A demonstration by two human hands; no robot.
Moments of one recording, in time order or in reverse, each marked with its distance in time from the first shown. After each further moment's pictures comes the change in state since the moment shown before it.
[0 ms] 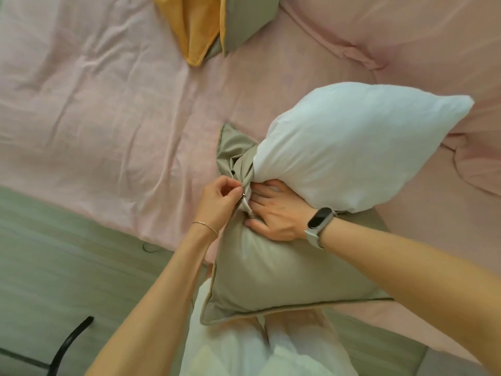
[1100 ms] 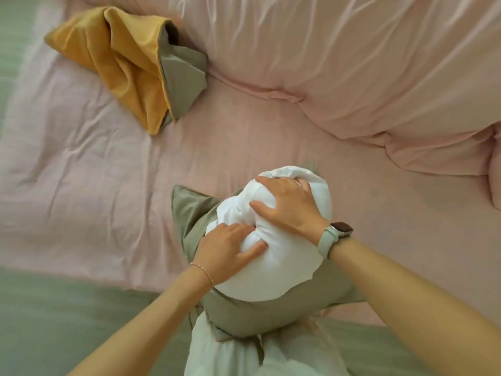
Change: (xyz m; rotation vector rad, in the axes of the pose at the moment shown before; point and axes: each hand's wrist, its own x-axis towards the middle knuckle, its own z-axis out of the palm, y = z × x) left_hand -0.070 0.052 0.044 1.000 -0.338 0.576; right_hand -0.085 0.030 -0.055 0.402 0.402 0.657
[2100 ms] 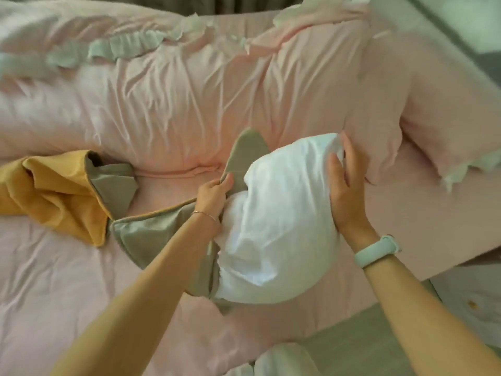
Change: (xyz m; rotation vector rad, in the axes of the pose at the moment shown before) left_hand 0.095 0.136 -0.114 -1.107 -0.031 -0.155; right_hand -0.127 0.004 -0.152 0.684 1.132 0.332
